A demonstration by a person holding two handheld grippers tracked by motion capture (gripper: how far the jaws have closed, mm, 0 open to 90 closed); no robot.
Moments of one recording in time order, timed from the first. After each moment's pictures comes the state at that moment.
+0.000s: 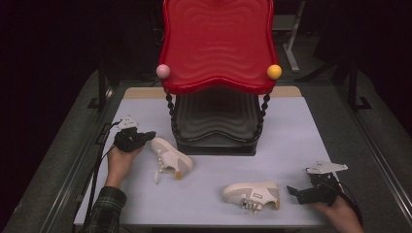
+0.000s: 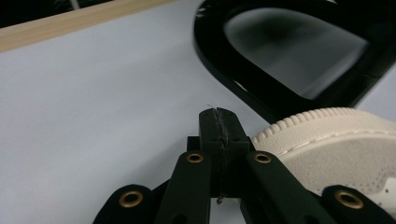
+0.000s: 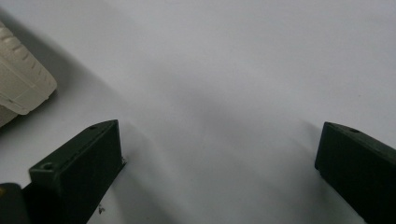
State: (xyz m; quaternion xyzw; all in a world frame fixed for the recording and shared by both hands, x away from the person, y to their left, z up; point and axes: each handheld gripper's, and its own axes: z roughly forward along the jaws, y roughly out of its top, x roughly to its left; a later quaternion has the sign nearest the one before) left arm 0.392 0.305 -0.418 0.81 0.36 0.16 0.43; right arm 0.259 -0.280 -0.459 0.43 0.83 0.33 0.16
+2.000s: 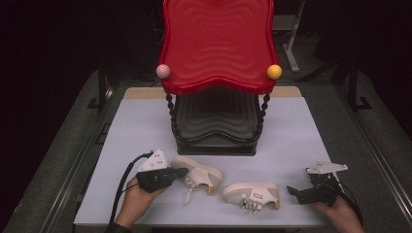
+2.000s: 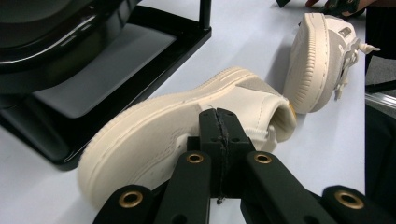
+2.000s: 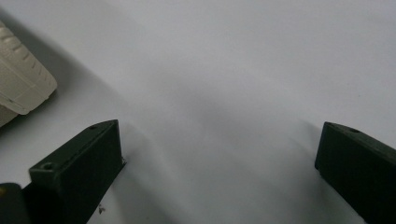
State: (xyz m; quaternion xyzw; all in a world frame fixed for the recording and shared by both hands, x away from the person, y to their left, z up) left arm 0.277 0.210 -0.398 0.85 0.21 0.09 0.47; right arm 0.259 -0.280 -0.459 0.43 0.83 0.33 0.16
